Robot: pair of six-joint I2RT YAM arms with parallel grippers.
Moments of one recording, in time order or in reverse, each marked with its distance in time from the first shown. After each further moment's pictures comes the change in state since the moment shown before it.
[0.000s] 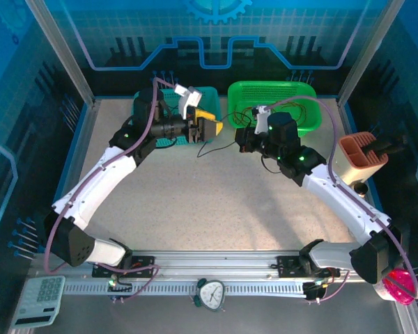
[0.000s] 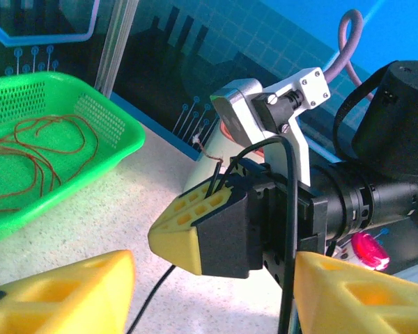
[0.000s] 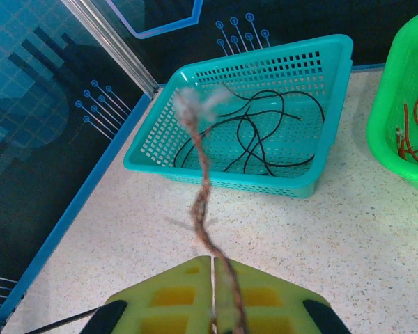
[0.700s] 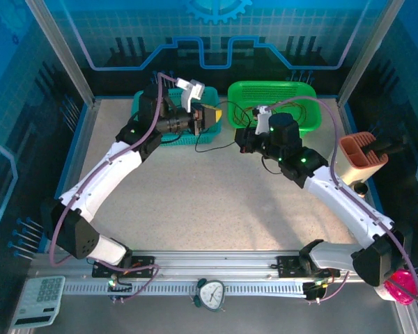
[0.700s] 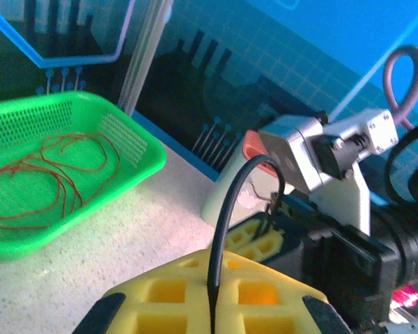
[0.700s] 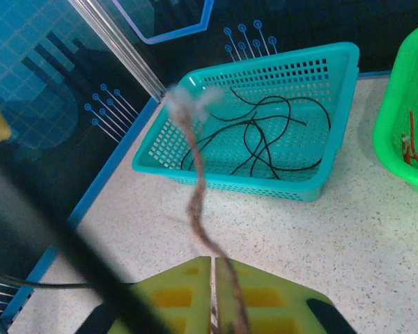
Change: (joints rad) left arm -0.010 0.066 0.051 0.072 -0.102 -0.033; right arm 0.011 -0.030 0.000 -0.003 0.005 0.001
